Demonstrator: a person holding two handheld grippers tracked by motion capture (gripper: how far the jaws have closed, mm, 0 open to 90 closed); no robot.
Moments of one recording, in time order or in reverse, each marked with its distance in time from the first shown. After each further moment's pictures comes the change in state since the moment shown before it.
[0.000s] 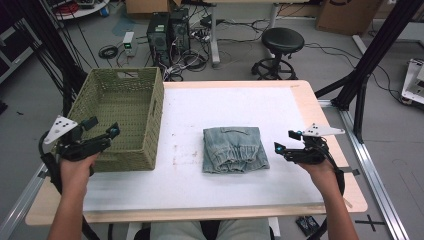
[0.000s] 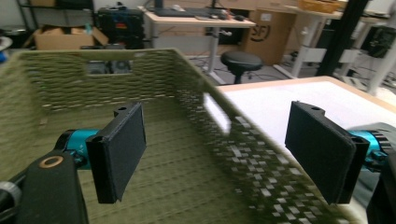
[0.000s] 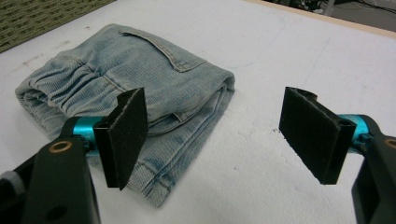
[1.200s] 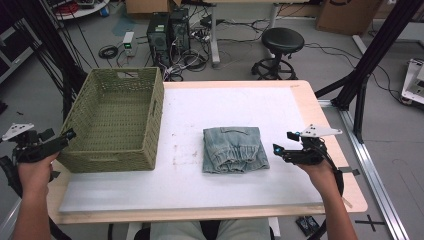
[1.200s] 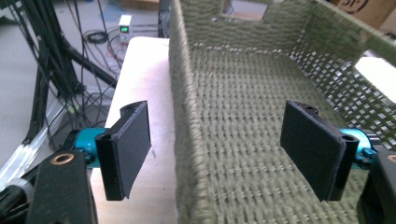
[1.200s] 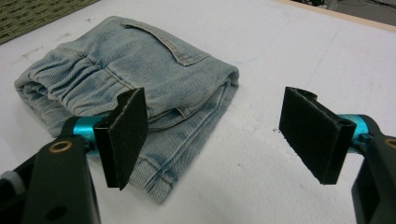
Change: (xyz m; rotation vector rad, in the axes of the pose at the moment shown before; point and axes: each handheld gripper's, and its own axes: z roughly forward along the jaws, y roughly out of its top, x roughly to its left) left arm 0.111 -0.028 -0.021 0.171 0.251 -0.119; right arm 0.002 -0.001 0.003 0.017 0.006 -0.010
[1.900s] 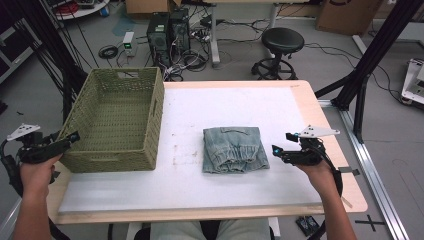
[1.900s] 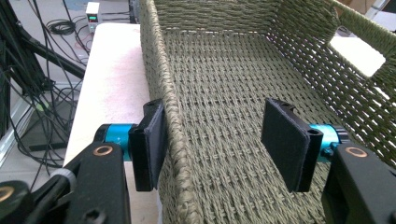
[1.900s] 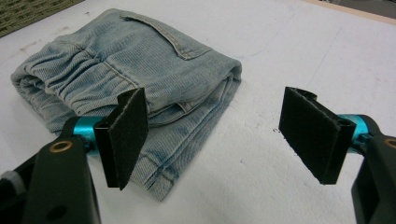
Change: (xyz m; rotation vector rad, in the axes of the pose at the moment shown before) left arm 0.000 -0.006 0.006 0.043 -0.119 0.028; right arm 0.001 -0.002 0.004 0.020 0.001 -0.009
